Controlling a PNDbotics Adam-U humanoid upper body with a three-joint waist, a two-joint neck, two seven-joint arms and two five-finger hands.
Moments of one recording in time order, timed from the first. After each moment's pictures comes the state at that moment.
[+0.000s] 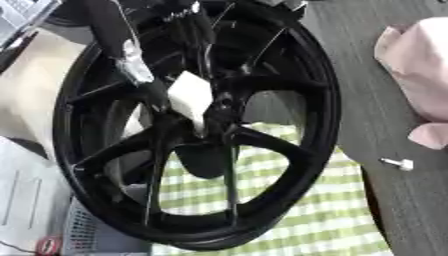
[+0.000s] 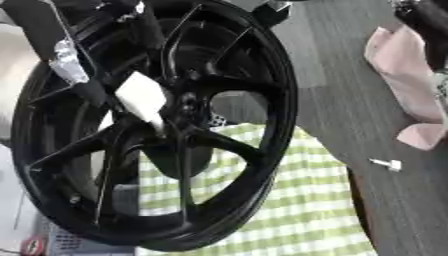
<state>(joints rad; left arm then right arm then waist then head) -1.19 0.68 -0.59 -1.50 0.08 0.12 -0.91 -0.50 -0.65 0.03 -1.70 -0.32 0.17 -0.20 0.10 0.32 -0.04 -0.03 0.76</state>
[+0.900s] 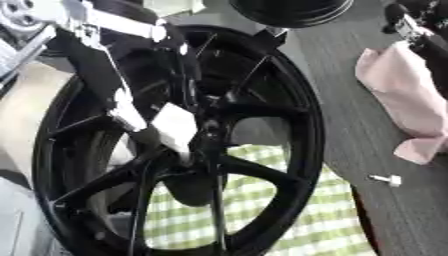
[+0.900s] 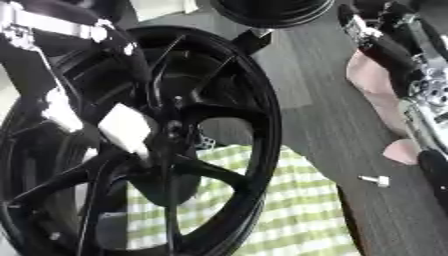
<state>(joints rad) -1.19 0.69 -0.61 -1.61 -0.16 0.11 -0.91 -0.50 -0.65 0.04 -1.70 -0.32 0.17 -0.20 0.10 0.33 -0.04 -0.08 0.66</state>
